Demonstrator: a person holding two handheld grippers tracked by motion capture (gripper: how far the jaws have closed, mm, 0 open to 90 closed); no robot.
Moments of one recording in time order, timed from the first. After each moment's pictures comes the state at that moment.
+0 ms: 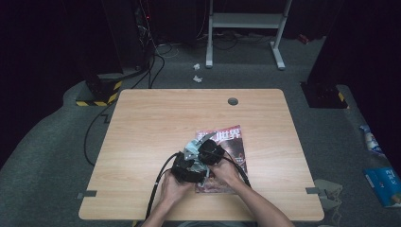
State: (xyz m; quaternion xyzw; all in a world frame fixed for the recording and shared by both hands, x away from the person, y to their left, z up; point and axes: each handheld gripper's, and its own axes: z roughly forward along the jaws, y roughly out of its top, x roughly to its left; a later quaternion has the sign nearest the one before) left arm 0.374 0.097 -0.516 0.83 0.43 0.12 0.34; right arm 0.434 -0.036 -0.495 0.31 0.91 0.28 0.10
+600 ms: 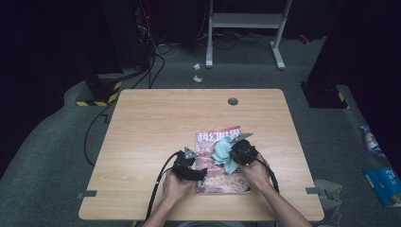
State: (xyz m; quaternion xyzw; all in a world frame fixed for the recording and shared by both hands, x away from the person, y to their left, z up) left arm 0.378 0.094 -0.516 0.82 0.44 0.13 0.35; right arm 0.434 -0.142 -0.492 0.39 0.87 0.25 0.15
